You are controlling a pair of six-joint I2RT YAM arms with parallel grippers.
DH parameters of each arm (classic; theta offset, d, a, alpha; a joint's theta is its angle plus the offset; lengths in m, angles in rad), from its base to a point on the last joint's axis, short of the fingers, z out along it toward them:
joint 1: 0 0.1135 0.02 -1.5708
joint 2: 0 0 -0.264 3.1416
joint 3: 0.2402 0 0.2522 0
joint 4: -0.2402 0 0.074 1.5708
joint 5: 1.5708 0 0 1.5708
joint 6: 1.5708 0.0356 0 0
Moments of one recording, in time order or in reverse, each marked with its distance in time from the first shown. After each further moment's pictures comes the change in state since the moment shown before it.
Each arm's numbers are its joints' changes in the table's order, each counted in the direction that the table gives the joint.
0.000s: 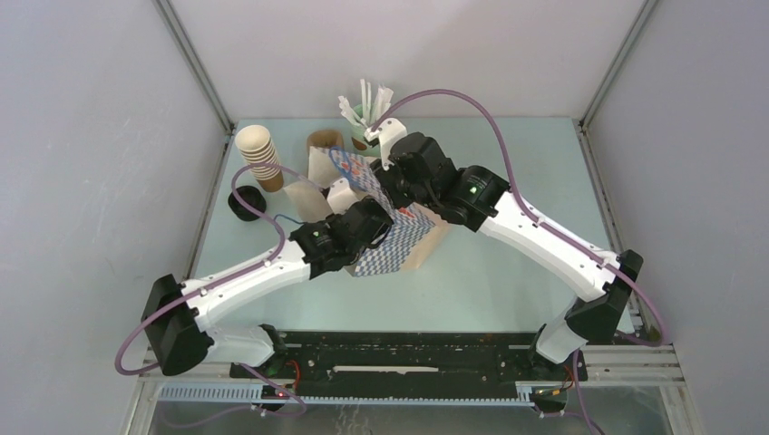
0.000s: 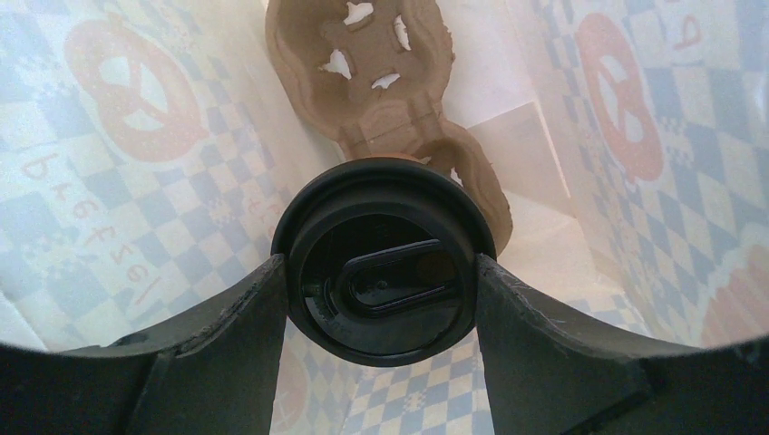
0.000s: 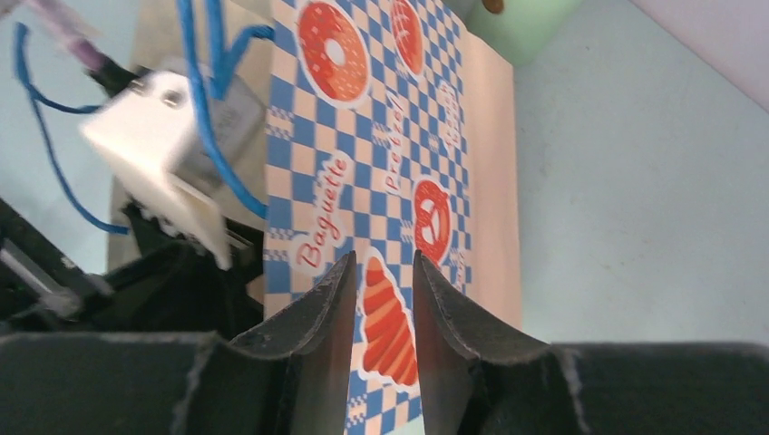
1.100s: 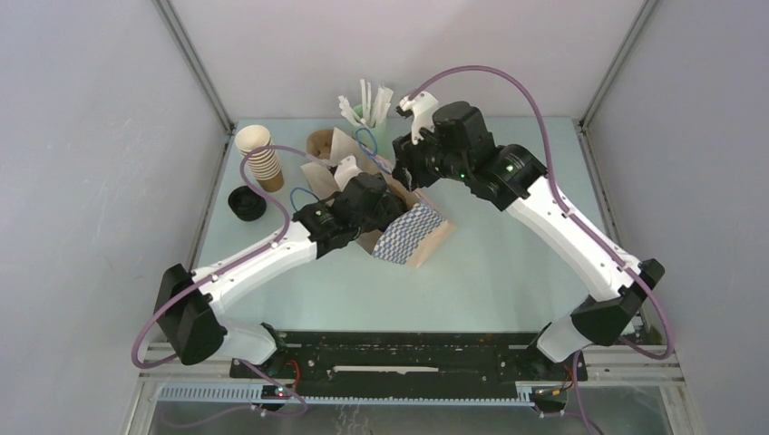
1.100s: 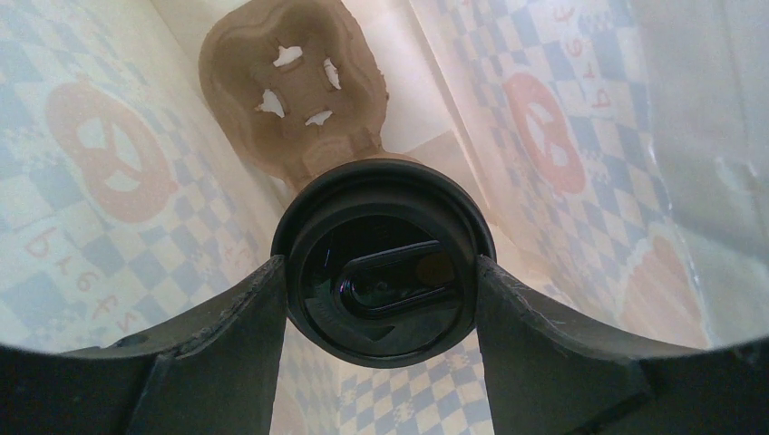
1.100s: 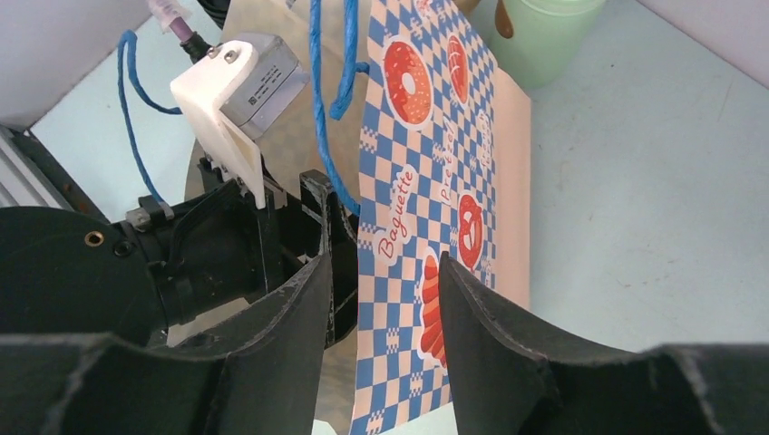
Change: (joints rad) left arm 0.098 0.085 0.121 0.078 0.153 0.104; right arm -0.190 -0.068 0.030 -0.041 -0.273 0.008
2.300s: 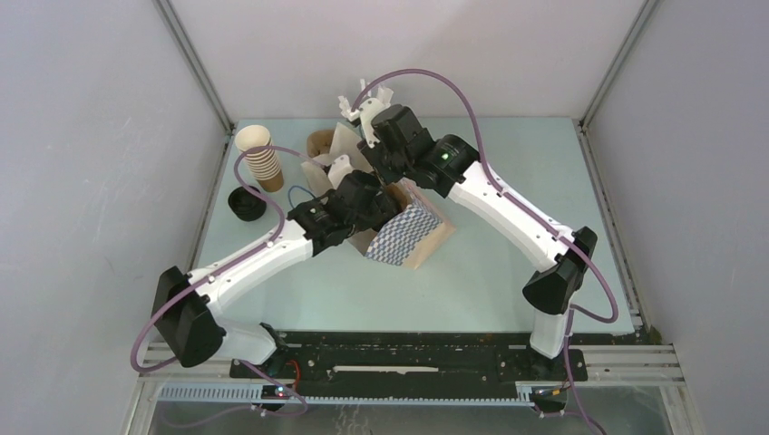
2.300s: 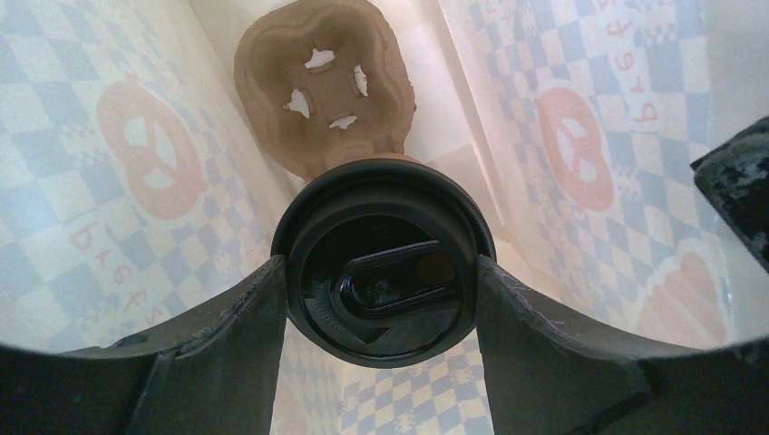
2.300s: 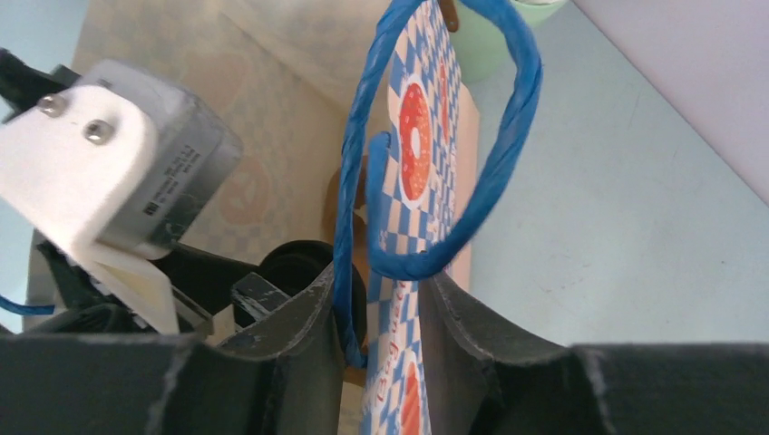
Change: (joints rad) left arm 0.036 -0.007 -0.001 -0.034 0.020 0.000; right arm 0.098 0.336 0.294 -0.100 0.258 -0.138
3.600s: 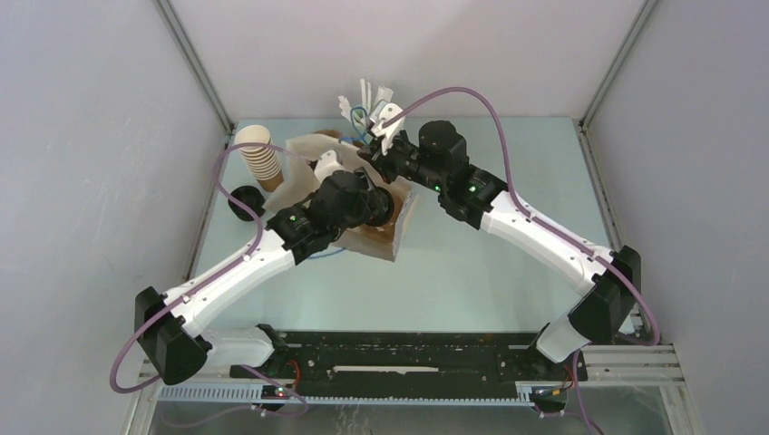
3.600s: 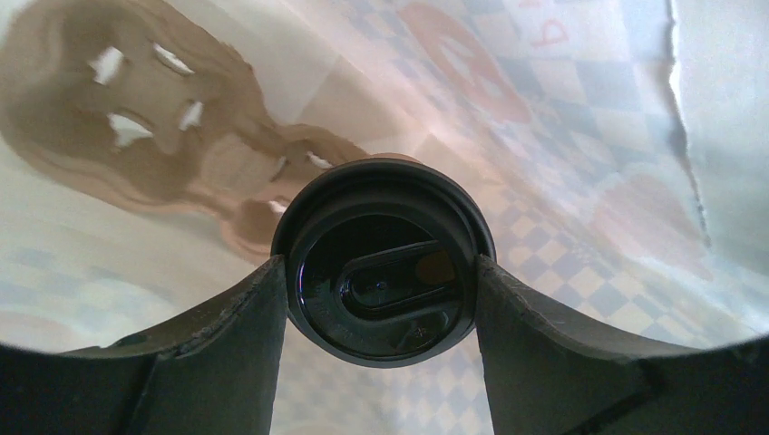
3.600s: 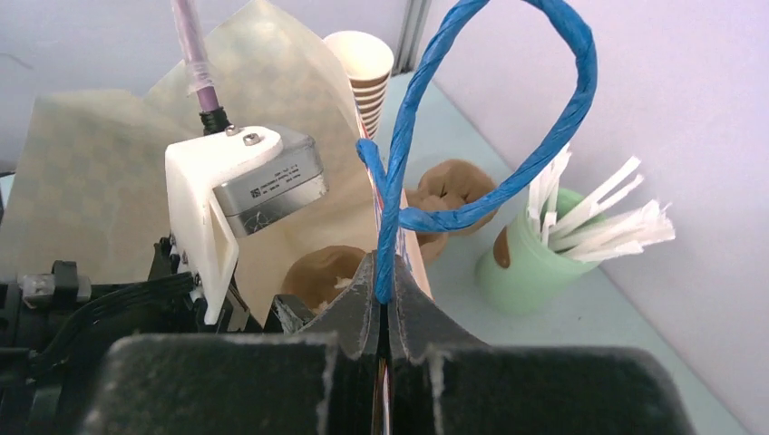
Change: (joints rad) left arm 0.008 -0.134 -0.023 0.005 -0.031 0.080; right arm -0.053 -0.289 -0.541 0.773 -0.376 -0.135
